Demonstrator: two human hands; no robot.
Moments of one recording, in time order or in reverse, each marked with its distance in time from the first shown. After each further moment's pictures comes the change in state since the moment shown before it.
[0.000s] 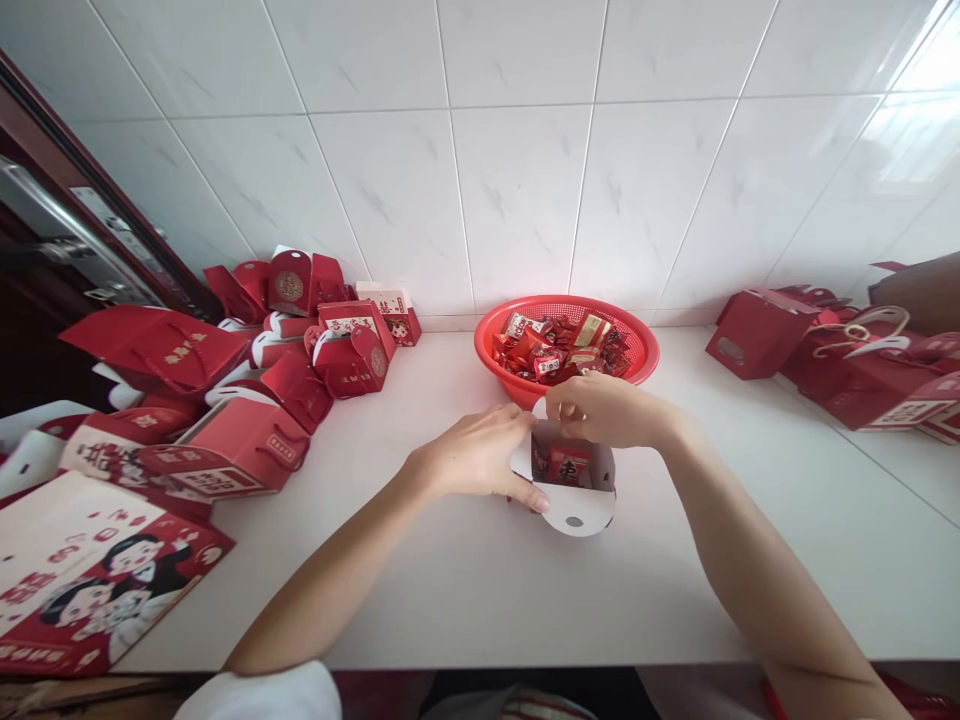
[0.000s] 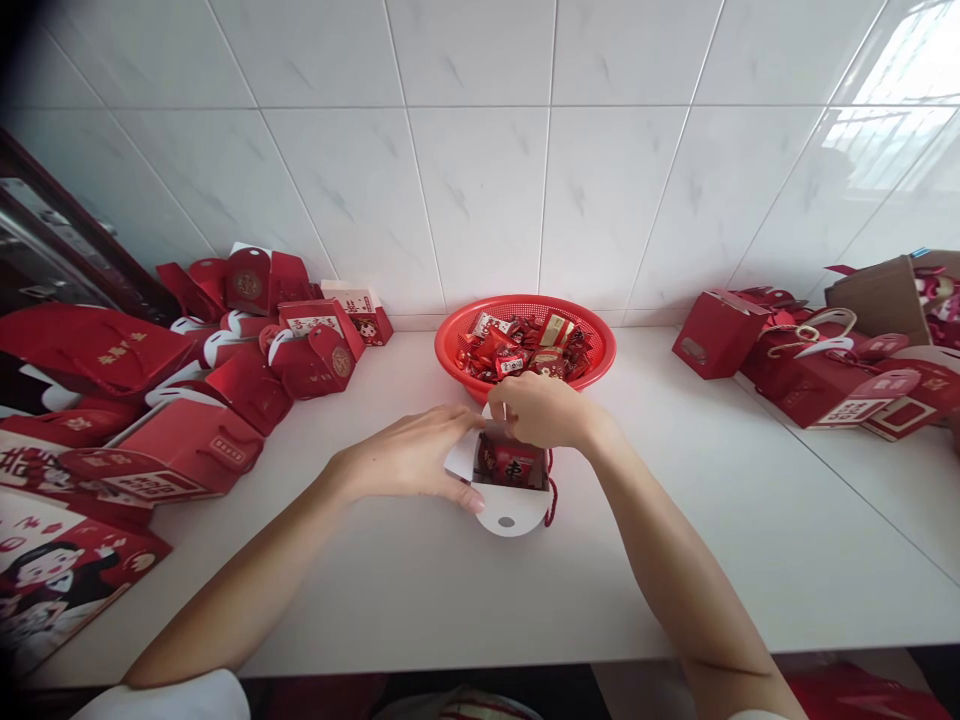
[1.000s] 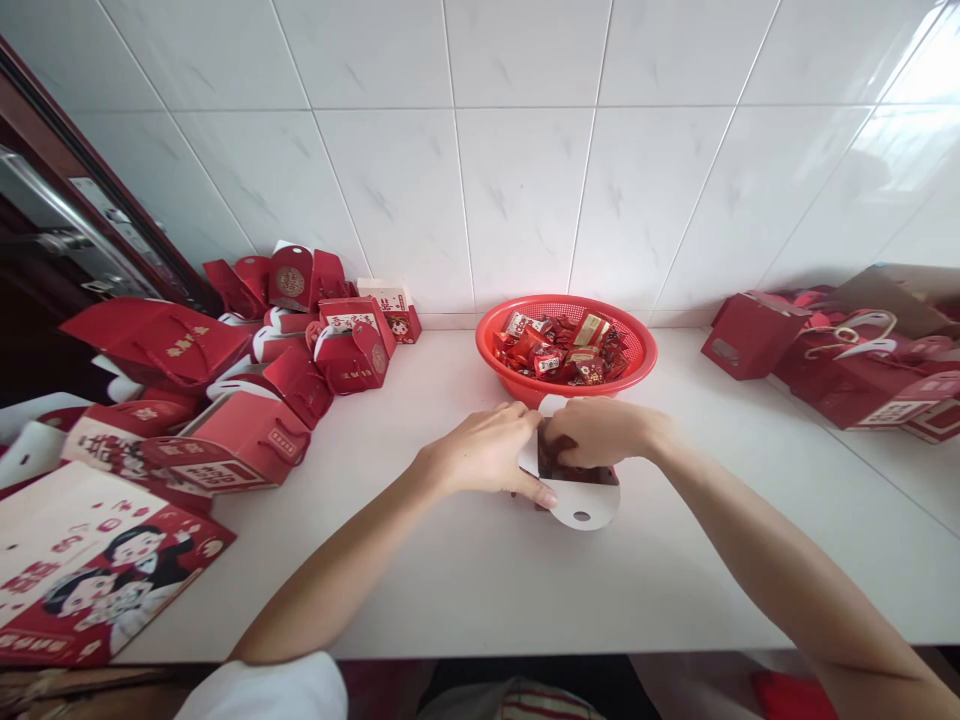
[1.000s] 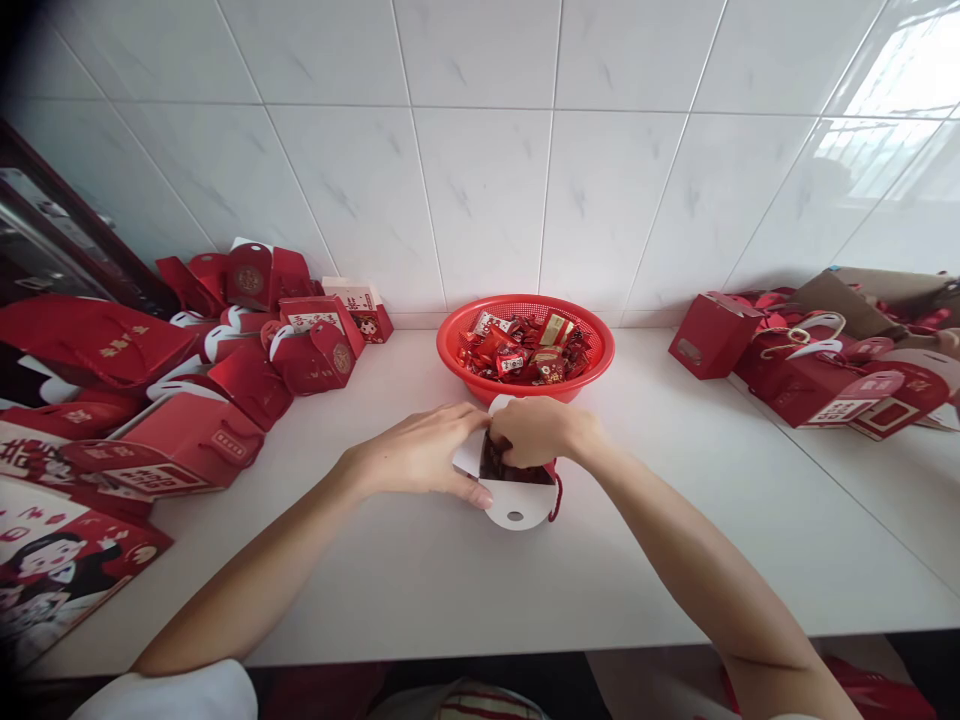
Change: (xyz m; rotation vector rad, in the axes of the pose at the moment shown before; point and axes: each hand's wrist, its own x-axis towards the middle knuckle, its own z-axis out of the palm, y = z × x) left_hand 0.002 -0.001 0.006 -0.022 0.008 0.028; right_hand 0.000 -0.012 0.009 -0.188 -0.265 -0.059
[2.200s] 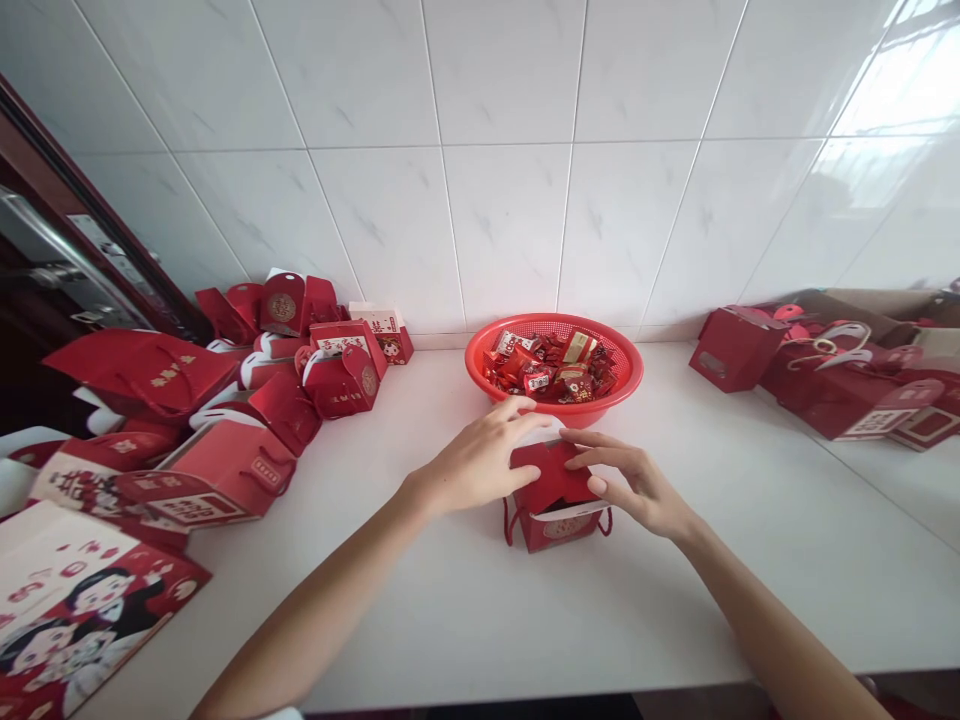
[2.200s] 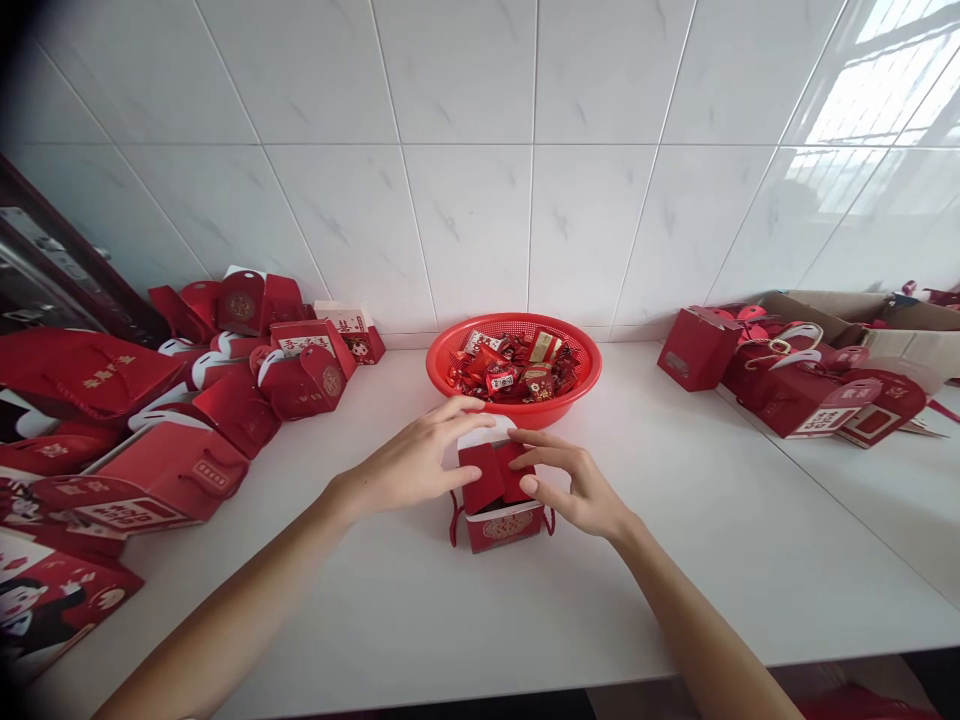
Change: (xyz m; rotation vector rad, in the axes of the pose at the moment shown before) left_hand 0.006 0.000 0.007 -0.152 0.327 0.186; right_hand -0.024 0.051 0.111 0.848 0.809 -0.238
